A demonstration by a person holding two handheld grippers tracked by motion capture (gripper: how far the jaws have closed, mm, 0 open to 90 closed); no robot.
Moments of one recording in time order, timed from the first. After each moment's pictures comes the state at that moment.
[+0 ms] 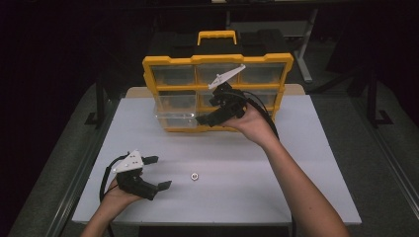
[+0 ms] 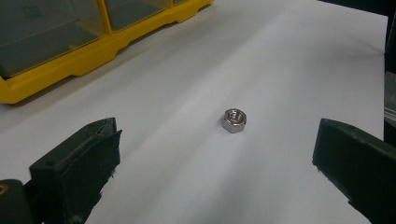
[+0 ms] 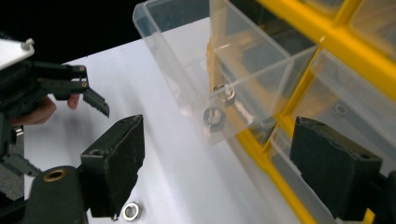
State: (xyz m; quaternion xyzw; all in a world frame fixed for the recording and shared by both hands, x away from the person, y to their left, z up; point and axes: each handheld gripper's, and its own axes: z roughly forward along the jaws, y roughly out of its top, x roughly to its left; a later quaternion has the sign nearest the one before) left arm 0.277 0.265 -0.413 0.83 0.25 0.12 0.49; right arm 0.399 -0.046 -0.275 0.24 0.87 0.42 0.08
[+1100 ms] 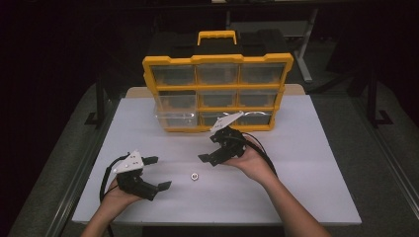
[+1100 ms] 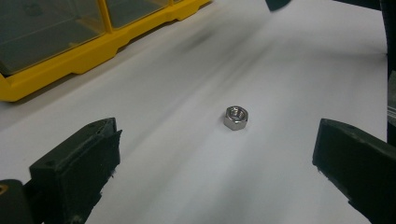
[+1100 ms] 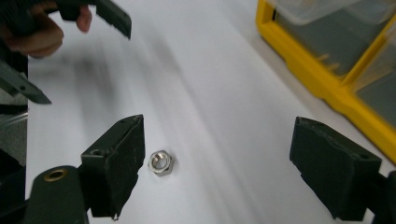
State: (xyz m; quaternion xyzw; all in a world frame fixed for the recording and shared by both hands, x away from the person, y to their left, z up) left arm 0.276 0.265 -0.416 0.83 0.25 0.11 0.49; right arm 0.352 -0.043 -0.372 0.24 0.88 0.41 0.04
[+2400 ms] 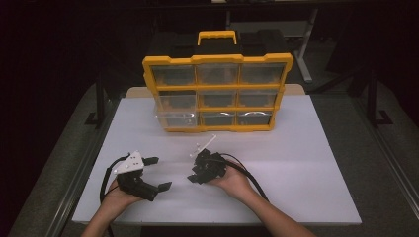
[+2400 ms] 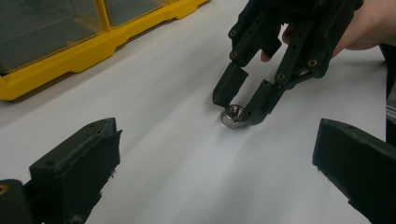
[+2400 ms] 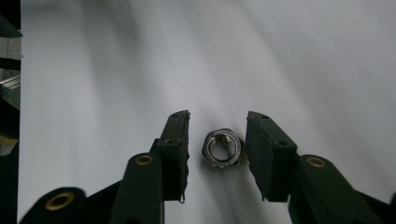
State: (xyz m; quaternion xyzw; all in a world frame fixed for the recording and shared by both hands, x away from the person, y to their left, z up) left arm 0.275 0.265 -0.417 0.83 0.25 0.11 0.49; right arm 0.334 0.009 -0.435 0.20 0.92 0.34 -0.01
